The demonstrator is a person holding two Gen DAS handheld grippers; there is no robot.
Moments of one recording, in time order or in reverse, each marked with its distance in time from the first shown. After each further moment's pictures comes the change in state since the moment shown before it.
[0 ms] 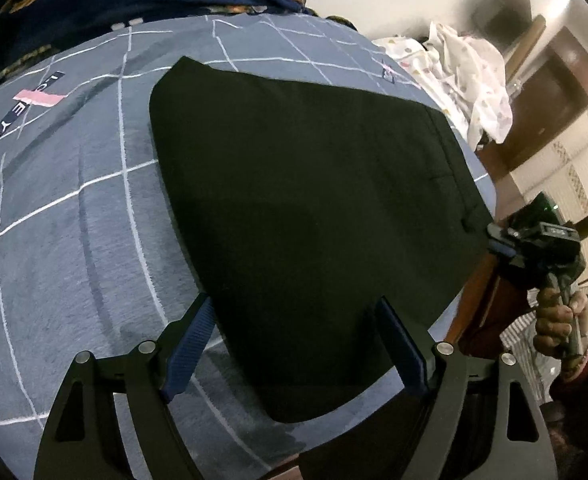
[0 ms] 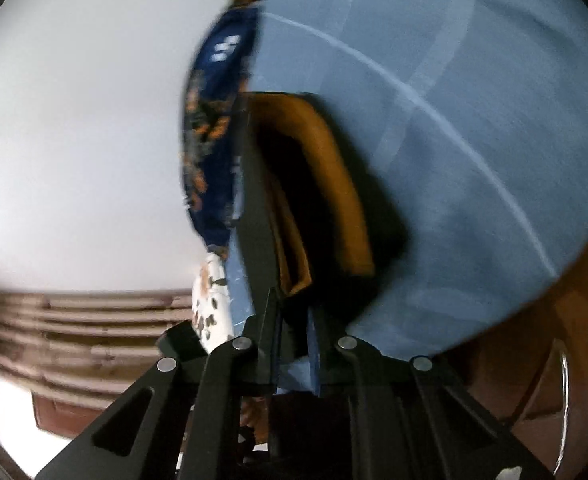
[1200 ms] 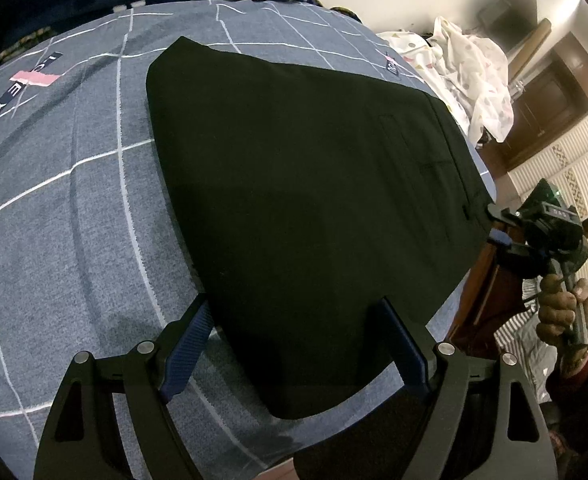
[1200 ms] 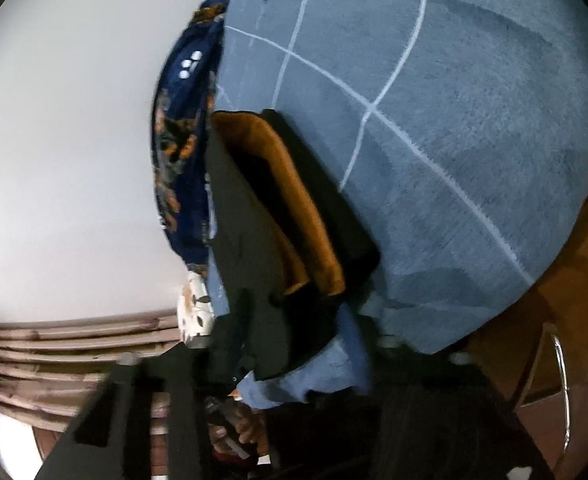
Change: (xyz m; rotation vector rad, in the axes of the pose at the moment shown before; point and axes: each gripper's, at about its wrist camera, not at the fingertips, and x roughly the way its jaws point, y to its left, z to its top) left arm 0.007 0.005 -0.004 -0.026 0.023 -0.017; right arm -0.004 0.006 0.014 0.050 -0.025 -0.089
